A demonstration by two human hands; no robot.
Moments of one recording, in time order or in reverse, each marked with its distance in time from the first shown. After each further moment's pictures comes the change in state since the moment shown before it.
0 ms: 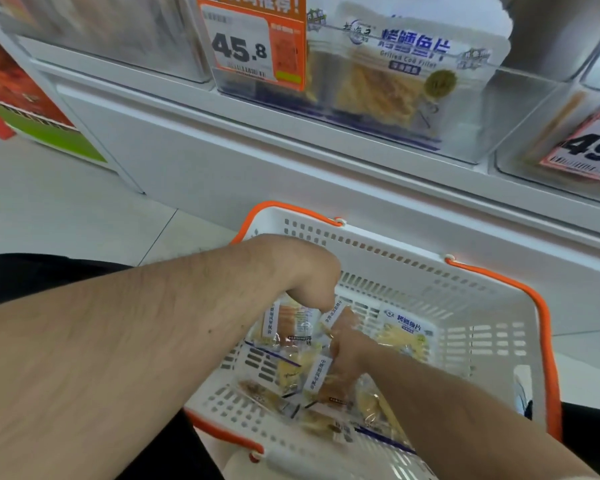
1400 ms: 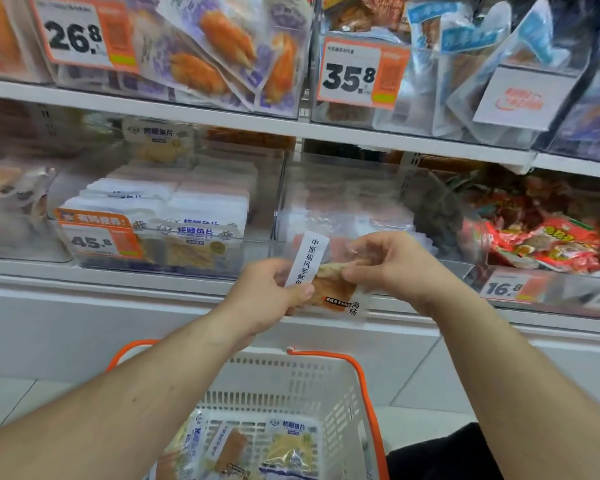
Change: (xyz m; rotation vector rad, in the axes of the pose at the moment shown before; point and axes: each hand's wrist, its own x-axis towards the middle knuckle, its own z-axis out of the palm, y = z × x) left_hand -0.046 0.153 -0.065 -1.200 0.786 0.597; right_hand -0.367 0.066 -0.225 0.801 0.976 -0.363
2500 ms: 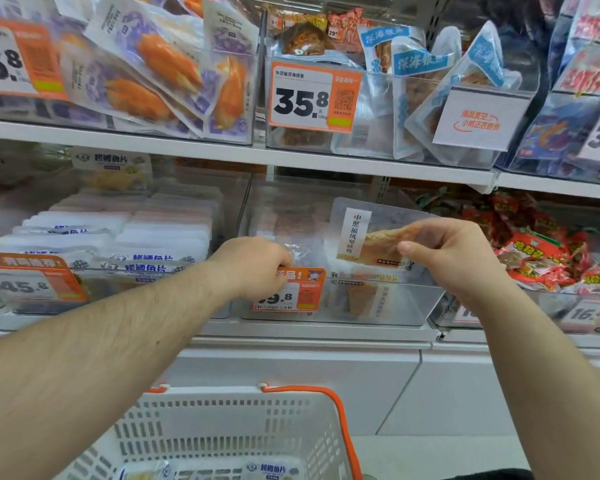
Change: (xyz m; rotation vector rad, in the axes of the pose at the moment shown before) left_hand 0.088 0.061 0.003 1.435 -0.248 0.294; right_hand 0.012 0.019 -0.103 -0.217 0.431 -0.195
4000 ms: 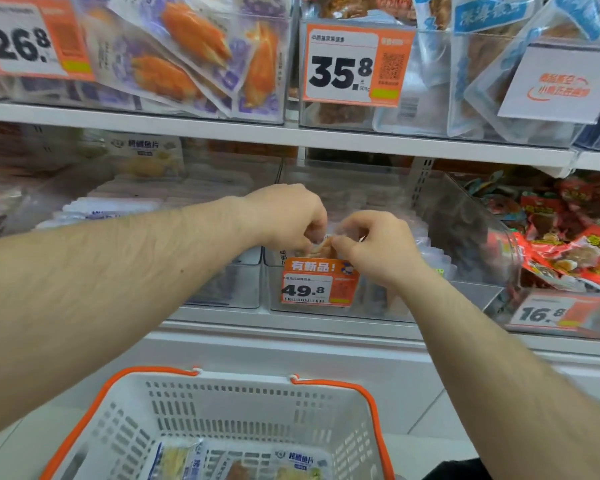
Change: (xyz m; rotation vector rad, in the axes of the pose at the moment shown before) left_hand 0.031 -0.019 -0.035 0.039 0.025 0.155; right_hand 0.032 -0.020 0.119 -0.258 -0.137 -0.060
